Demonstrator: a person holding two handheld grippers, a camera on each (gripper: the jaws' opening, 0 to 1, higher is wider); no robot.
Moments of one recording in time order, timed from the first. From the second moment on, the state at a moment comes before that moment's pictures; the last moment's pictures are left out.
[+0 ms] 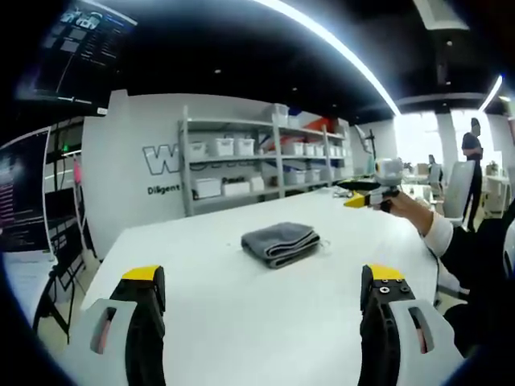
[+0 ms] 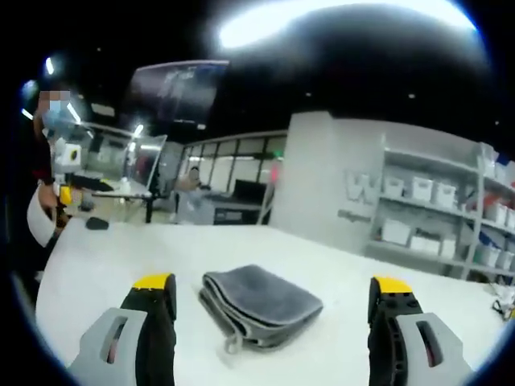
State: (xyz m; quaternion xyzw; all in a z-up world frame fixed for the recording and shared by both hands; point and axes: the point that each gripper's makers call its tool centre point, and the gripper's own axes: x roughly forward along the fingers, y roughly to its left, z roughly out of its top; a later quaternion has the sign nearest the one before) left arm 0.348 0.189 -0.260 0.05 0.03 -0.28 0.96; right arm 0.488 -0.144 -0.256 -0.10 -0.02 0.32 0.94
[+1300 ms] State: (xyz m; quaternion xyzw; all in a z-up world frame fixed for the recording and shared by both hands) left arm 0.347 0.196 -0.261 0.05 0.03 -0.28 0.96; right arm 0.530 -0.138 -0.290 -0.07 -0.04 0.31 0.95
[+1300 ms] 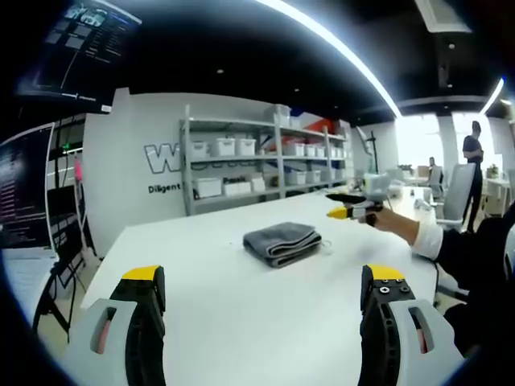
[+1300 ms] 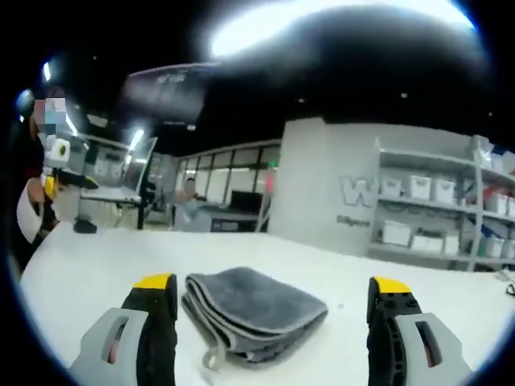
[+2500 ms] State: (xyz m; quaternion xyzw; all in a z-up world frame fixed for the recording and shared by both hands) left arm 0.347 0.202 -0.261 0.06 0.04 -0.28 0.96; right arm 0.544 -0.126 -0.341 -0.15 0.02 0.31 0.94
